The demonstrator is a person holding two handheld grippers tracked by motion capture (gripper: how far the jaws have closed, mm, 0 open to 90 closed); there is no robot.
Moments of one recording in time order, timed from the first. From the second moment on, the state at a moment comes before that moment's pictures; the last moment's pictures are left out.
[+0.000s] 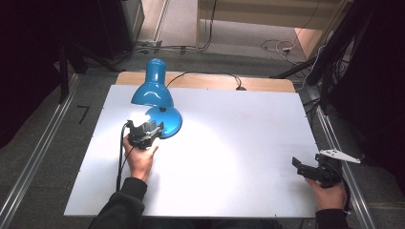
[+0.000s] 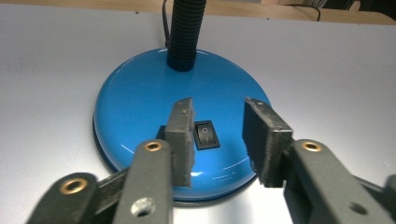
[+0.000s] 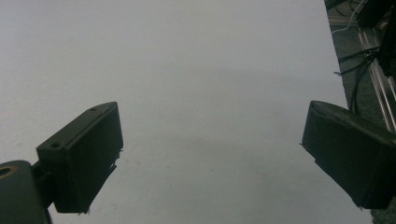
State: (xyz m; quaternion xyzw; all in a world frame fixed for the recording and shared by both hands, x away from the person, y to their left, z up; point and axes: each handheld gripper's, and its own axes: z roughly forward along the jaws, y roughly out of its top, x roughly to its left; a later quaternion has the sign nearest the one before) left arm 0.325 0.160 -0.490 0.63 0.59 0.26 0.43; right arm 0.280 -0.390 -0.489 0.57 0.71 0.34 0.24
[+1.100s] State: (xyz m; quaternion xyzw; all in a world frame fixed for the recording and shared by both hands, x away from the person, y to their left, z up) left arm 0.299 0.168 -0.492 0.64 0.59 0.27 0.41; right arm 0.278 -0.391 -0.489 0.57 0.70 0.35 0.24
